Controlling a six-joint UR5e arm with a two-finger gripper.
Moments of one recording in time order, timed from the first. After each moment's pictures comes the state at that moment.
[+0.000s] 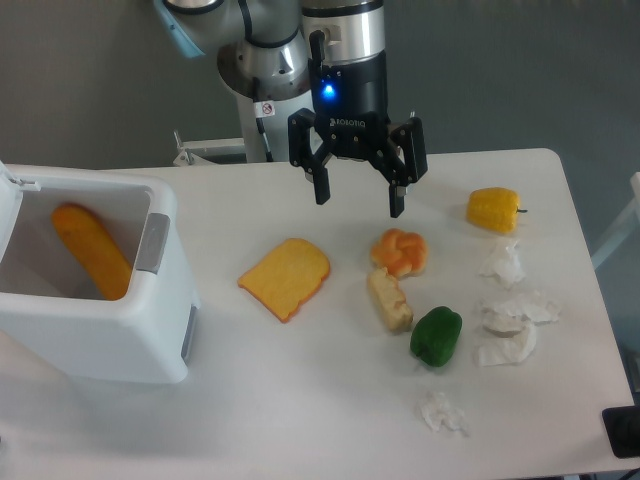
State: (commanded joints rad) arm 2.50 -1.57 -1.61 -0.98 1.43 0.97
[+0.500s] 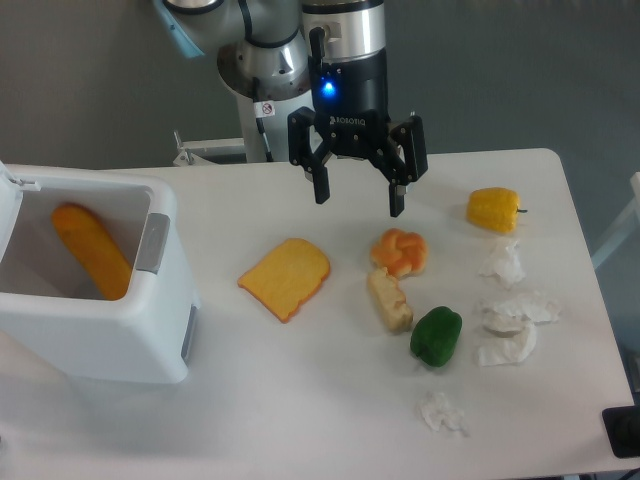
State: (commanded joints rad) arm 2.50 -1.57 -1.60 -0.98 1.40 0.97
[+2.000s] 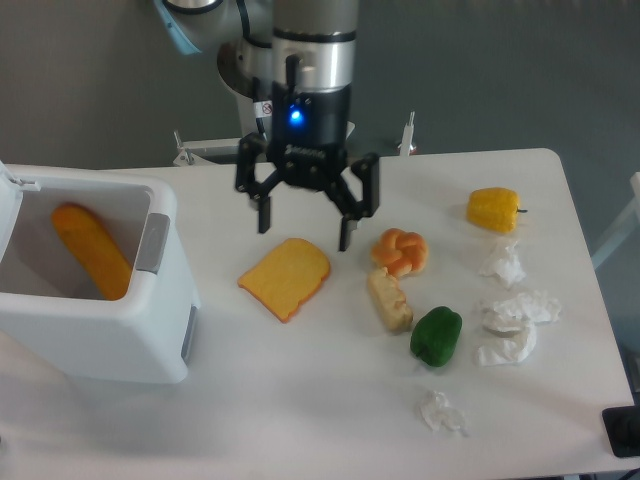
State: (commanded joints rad) arm 2.37 -1.66 -1.49 -0.98 1.27 0.47
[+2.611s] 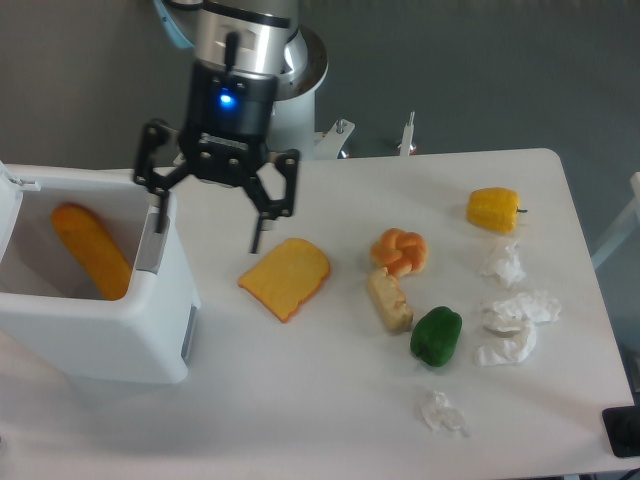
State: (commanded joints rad) arm 2.25 -1.66 -1.45 -0.98 1.12 0.26
